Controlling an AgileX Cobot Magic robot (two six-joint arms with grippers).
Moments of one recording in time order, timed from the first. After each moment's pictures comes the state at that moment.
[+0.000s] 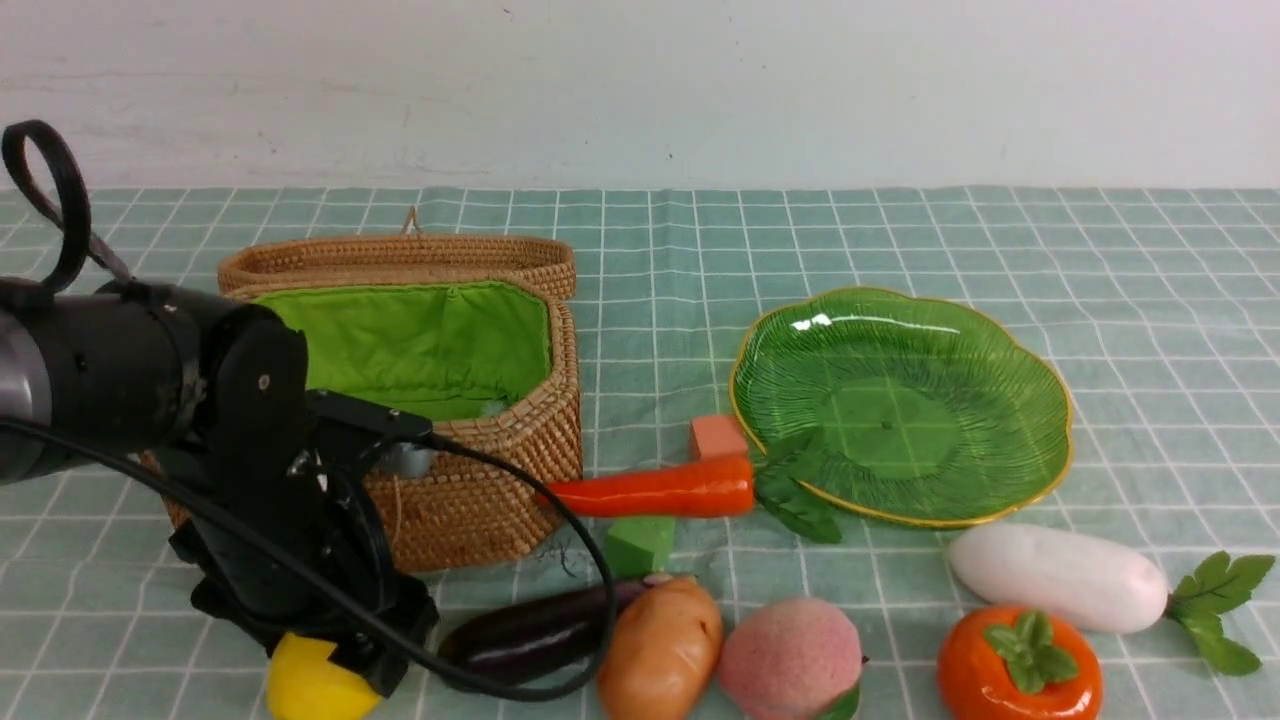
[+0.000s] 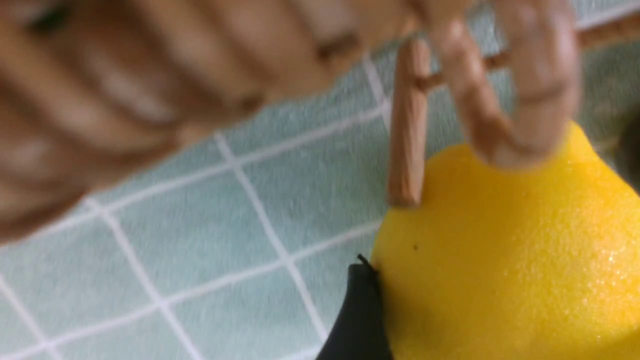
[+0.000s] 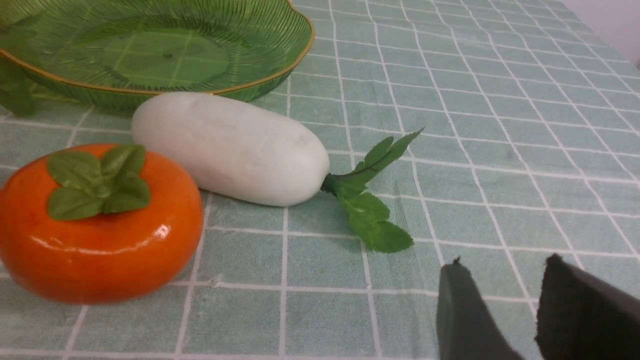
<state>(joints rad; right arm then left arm) 0.02 -0.01 0.02 -0.27 0.38 0.13 -0.33 1.66 -1.01 -0.01 0.86 0.02</state>
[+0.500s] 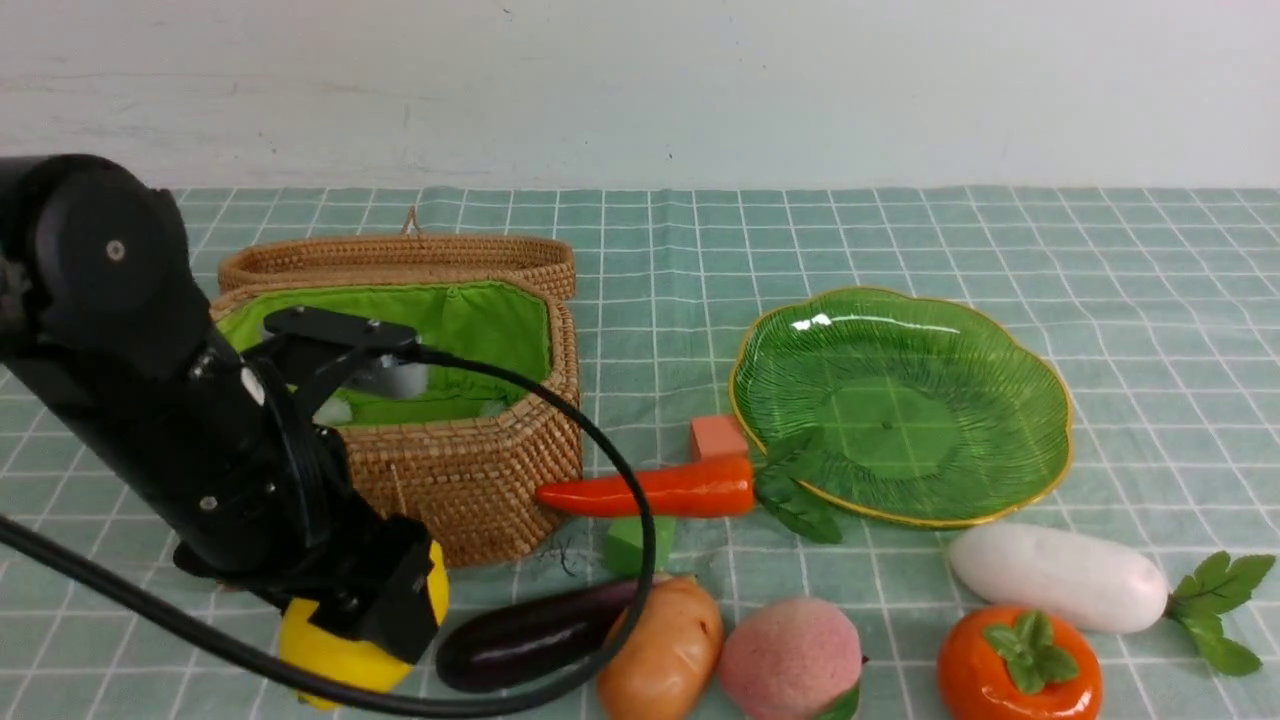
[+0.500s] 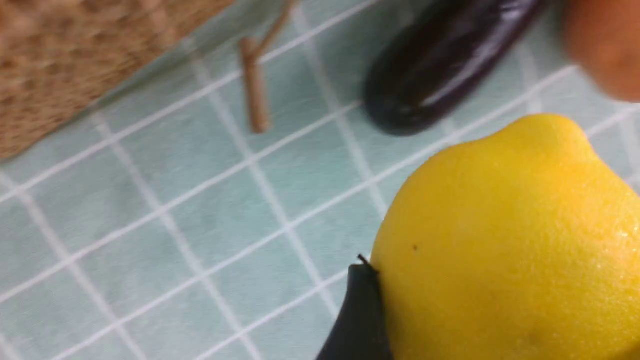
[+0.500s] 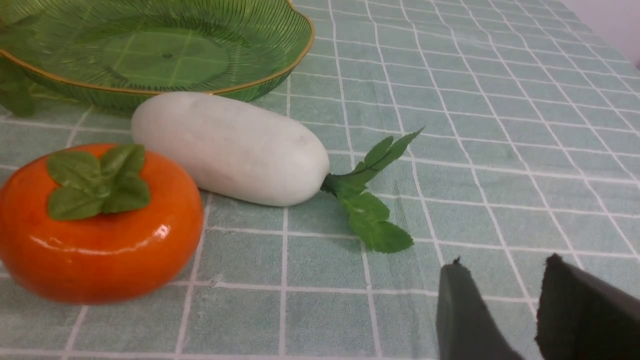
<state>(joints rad) 0.02 -0.01 0.02 -0.27 0.38 0.13 -0.34 1.43 -1.09 -0.26 1.07 0.21</state>
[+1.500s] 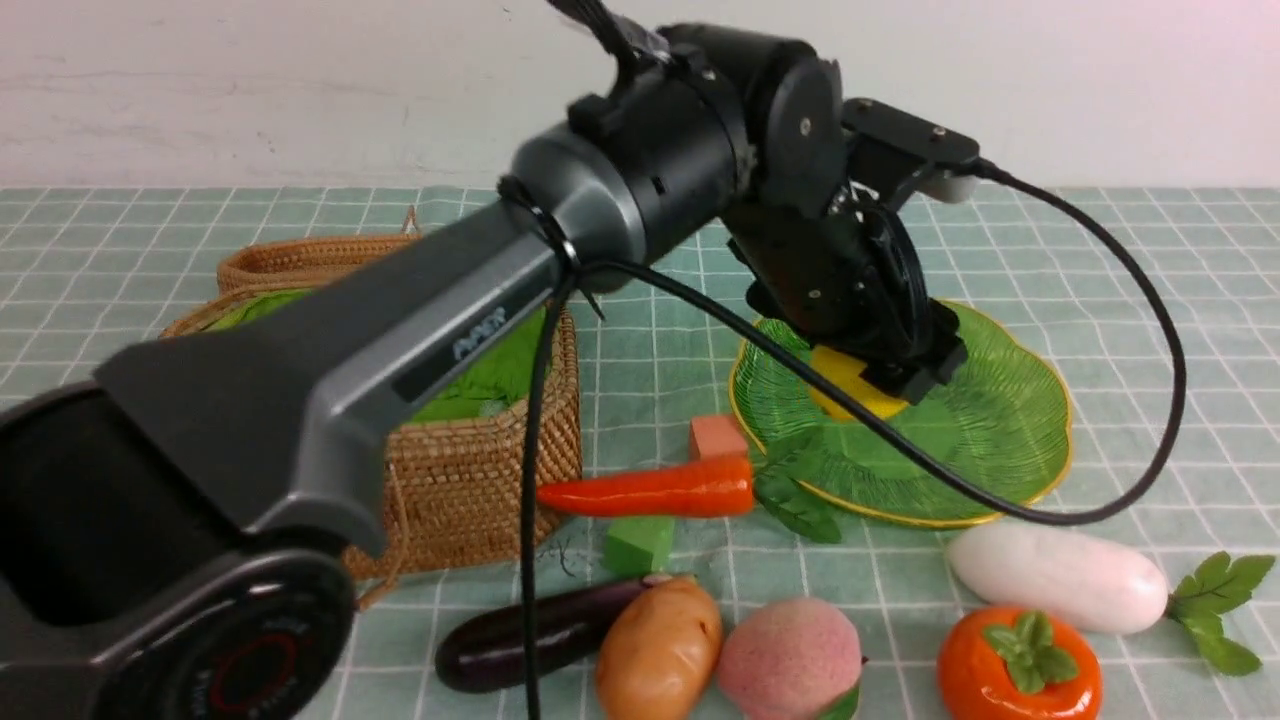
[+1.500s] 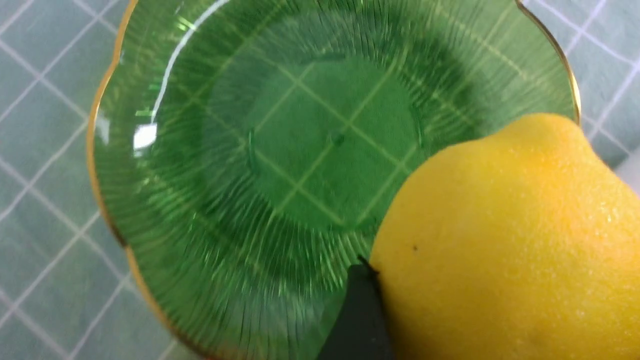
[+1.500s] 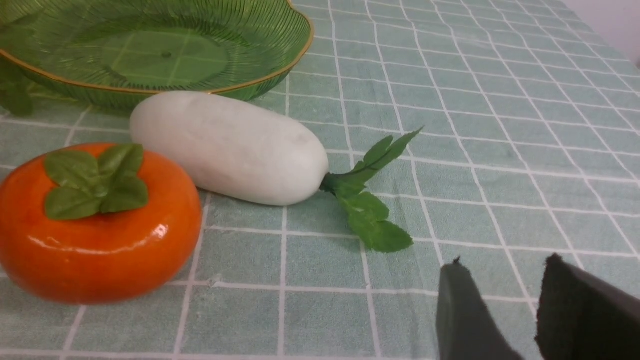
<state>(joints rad) 0.02 -0.01 0.02 -0.27 0.38 0.13 -0.73 2.28 -2.23 -0.14 0.90 0.16</state>
